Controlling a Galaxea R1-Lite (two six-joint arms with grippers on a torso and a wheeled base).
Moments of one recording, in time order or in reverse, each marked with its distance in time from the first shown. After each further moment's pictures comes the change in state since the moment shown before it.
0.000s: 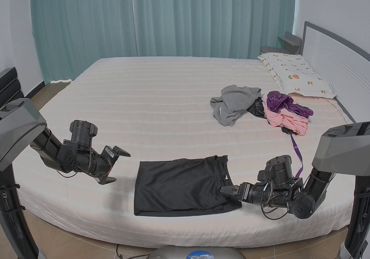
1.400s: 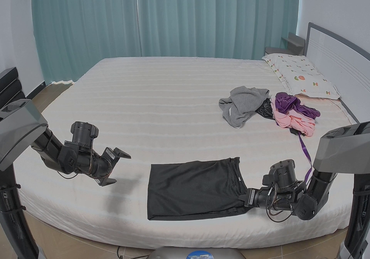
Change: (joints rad) left arm -0.004 0.006 0.008 -0.001 0.011 0.005; right arm -0.036 0.021 0.047 -0.002 -0.031 -0.107
